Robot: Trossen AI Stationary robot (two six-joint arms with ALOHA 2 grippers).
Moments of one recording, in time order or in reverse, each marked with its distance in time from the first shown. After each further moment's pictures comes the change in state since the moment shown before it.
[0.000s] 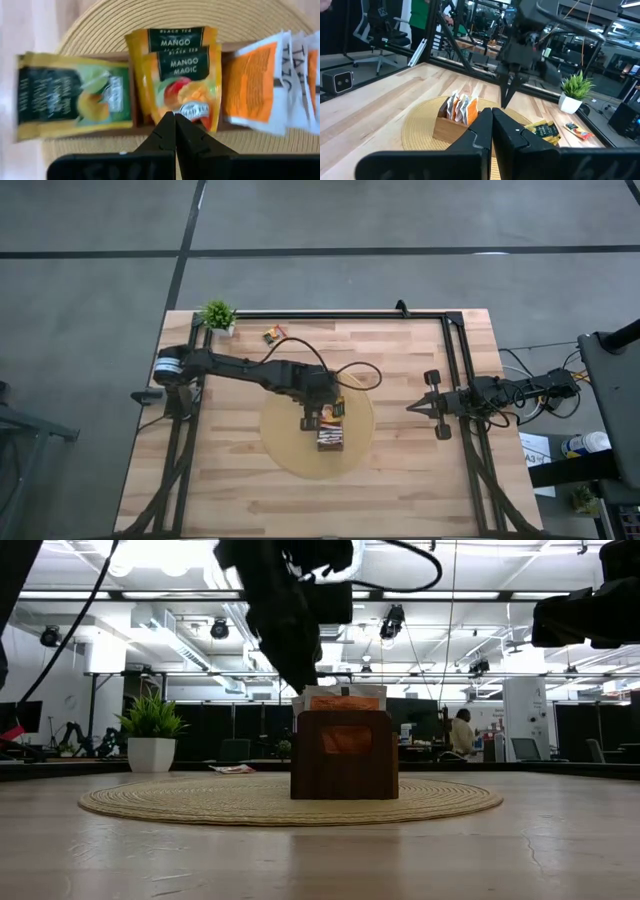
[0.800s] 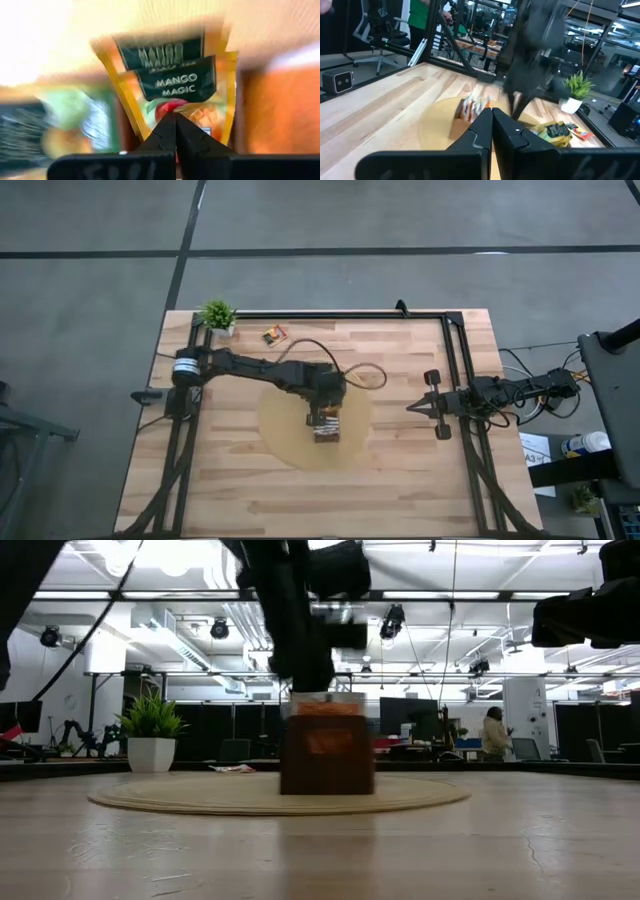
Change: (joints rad) left arm 0.040 0.136 0.035 0.046 -0.044 0.083; right arm 0.000 0.000 0.000 0.000 0.000 0.000
